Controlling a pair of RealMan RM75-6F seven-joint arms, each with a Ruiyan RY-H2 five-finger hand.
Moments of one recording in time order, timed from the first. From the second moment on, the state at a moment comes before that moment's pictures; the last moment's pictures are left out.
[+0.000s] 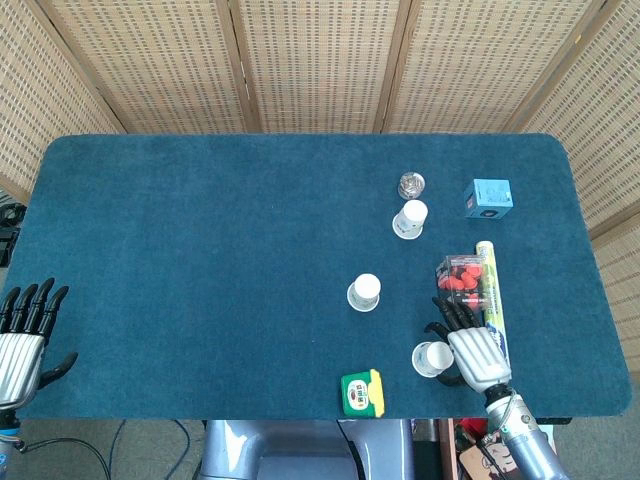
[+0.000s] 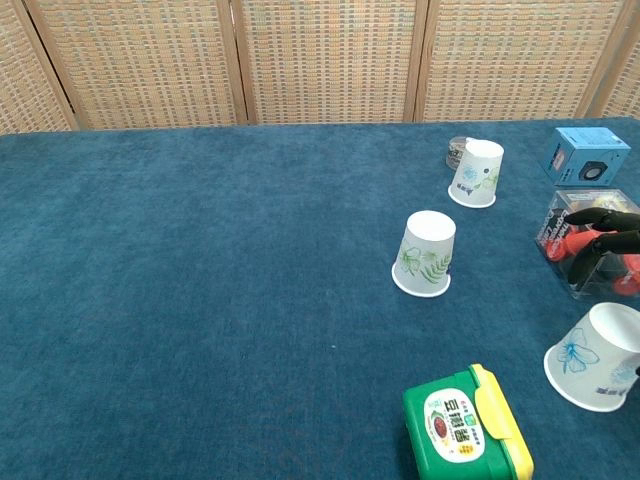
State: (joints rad) left arm -0.04 -1.19 -0.02 -1.60 1.60 1.59 0.26; right arm 0.29 -1.28 0.03 -1.81 -1.37 1.14 -0.33
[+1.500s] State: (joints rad) left arm -0.03 -1.19 -0.02 -1.60 1.62 1.61 0.27; right arm 0.35 -1.29 0.06 -1.86 -1.33 1.17 -0.41
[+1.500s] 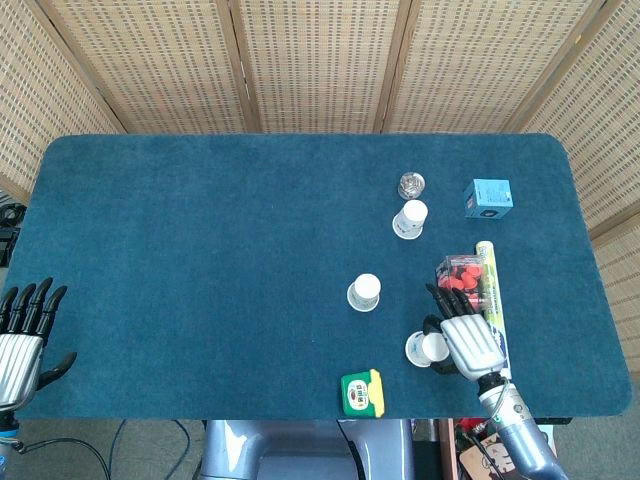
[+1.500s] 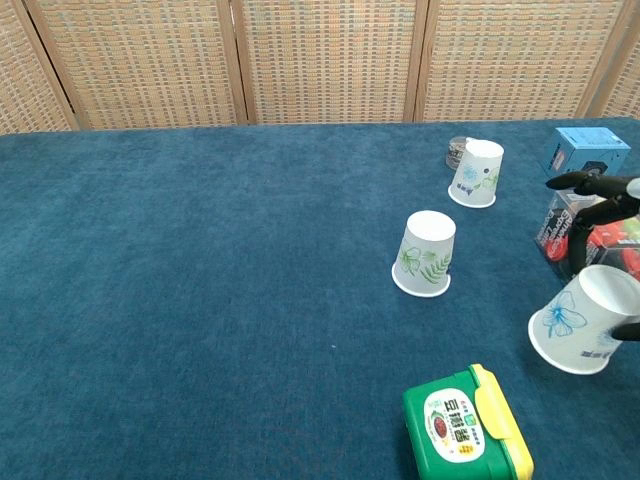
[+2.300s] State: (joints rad) left arm -0.03 -1.19 -0.02 -1.60 1.61 1.60 0.26; right arm 0.54 -1.37 0.18 -1.86 -1.04 1.09 -0.66
